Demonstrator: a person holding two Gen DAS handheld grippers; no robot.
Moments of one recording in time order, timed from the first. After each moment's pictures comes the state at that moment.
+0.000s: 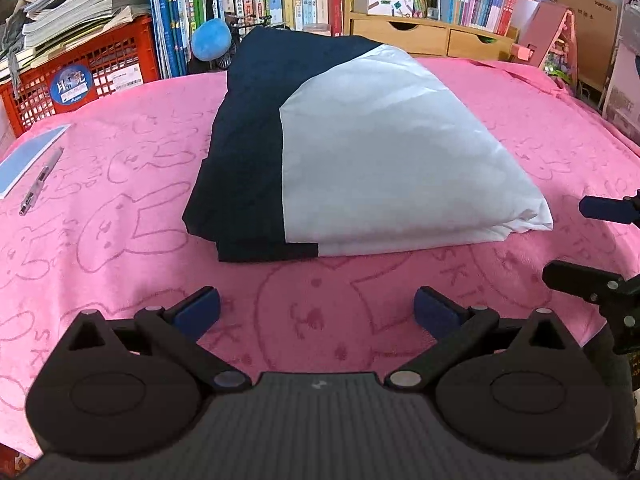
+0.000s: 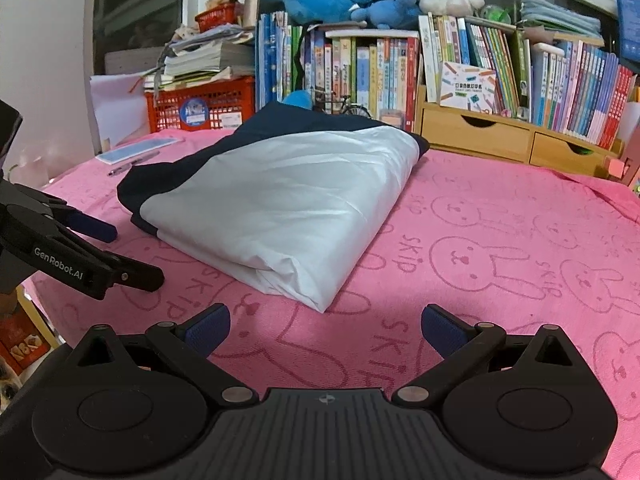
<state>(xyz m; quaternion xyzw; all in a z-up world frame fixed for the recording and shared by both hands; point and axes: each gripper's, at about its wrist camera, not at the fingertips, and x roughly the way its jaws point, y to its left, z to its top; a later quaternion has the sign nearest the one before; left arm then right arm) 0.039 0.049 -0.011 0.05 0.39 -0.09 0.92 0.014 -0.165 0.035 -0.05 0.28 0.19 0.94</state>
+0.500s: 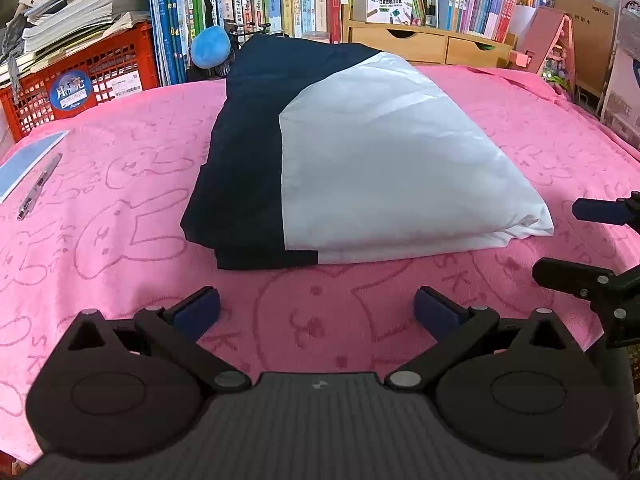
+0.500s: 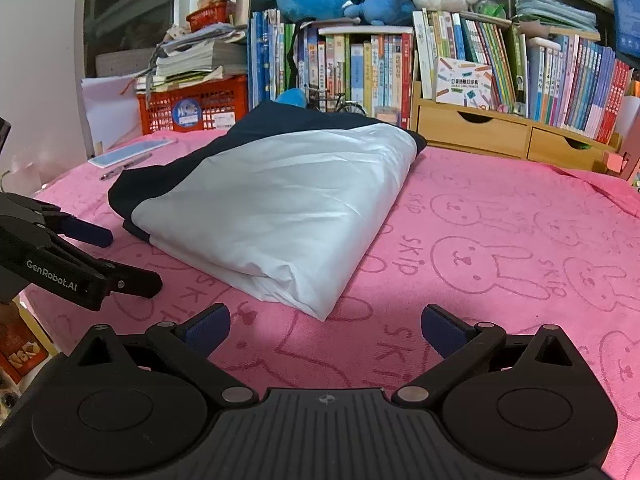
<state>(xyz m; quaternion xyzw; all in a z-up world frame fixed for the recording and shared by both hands) 0.040 0.051 -0.013 0.05 0.37 -0.10 0.92 0.021 -0.160 0.034 -0.04 0.28 0.18 0.94</state>
